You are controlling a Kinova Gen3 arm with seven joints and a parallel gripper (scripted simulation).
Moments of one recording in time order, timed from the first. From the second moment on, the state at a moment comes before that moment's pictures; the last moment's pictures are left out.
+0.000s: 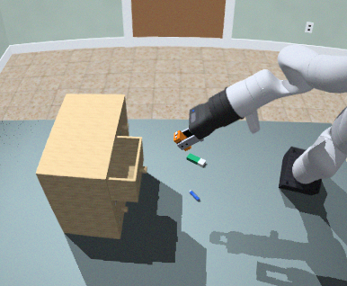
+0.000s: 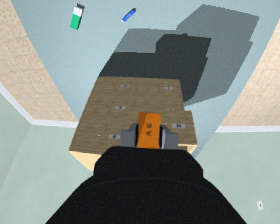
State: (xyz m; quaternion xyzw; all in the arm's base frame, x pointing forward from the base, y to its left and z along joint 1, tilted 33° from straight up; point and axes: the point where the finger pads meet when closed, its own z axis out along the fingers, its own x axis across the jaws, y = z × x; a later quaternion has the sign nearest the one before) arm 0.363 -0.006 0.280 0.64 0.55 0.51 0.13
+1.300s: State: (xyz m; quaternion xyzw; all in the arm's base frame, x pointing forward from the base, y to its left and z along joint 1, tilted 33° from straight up) arm 0.407 -0.006 0.287 0.65 0.55 0.51 0.13
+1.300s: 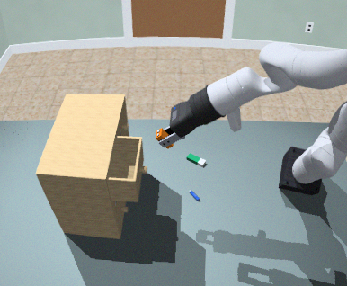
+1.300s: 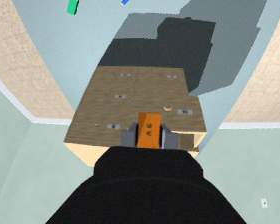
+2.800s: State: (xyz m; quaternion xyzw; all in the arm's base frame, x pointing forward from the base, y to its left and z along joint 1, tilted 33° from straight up) arm 0.504 0.005 0.299 0.64 0.55 0.51 0.13
